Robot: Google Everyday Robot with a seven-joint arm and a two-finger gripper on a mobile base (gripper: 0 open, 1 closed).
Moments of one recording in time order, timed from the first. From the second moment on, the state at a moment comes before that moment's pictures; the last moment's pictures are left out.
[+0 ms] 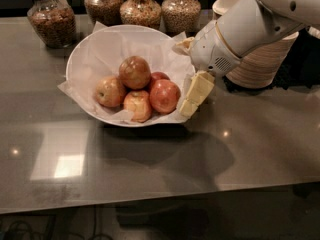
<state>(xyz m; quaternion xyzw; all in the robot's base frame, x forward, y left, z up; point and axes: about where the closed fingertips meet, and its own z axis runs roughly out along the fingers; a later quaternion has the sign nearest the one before) 0.517 -0.037 0.923 -0.68 0.65 0.17 0.30</state>
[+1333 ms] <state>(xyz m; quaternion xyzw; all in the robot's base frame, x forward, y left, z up) 0.501 -0.024 0.935 -0.68 0.64 0.18 0.31</state>
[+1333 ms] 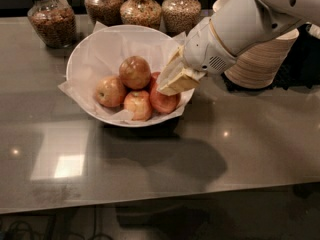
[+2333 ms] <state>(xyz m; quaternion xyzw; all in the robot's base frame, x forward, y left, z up) 0.507 -0.027 0.930 -0.68 0.65 0.18 0.30</state>
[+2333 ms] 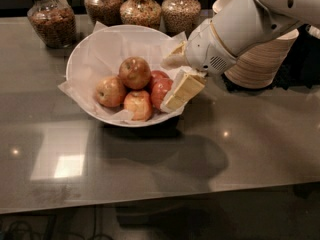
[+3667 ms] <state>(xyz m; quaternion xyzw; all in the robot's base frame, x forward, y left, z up) 0.535 -0.042 0.901 -0.66 0.67 0.17 0.28</state>
